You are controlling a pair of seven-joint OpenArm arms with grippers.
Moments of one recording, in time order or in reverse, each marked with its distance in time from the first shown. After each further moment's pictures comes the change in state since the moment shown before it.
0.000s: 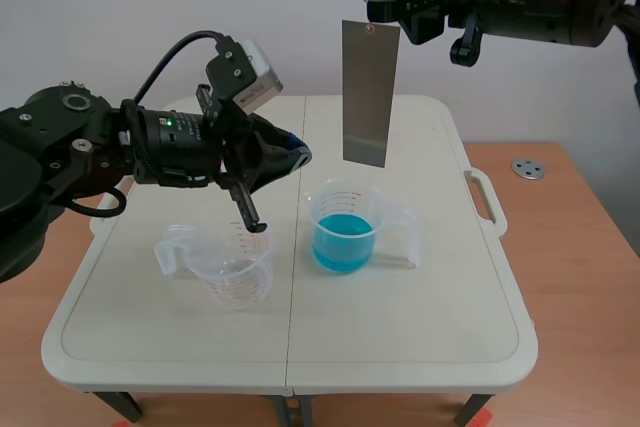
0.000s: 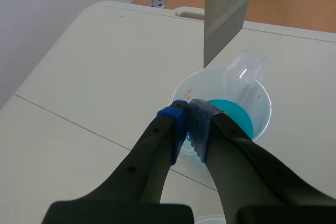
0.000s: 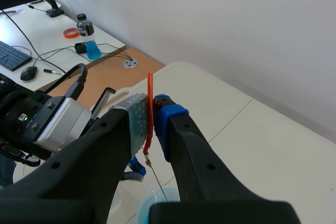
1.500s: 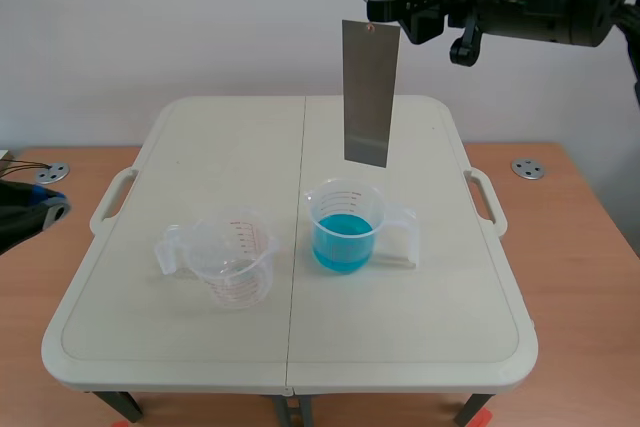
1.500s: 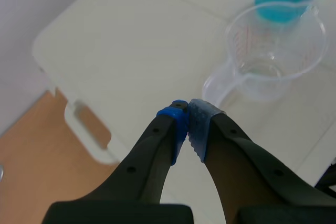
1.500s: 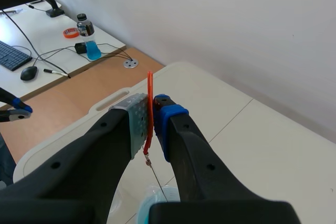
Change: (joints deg) left arm 37.9 -25.3 -31.3 13.3 -9.7 3.3 -11.3; right arm 0.0 0.0 0.0 0.0 0.0 0.0 0.0
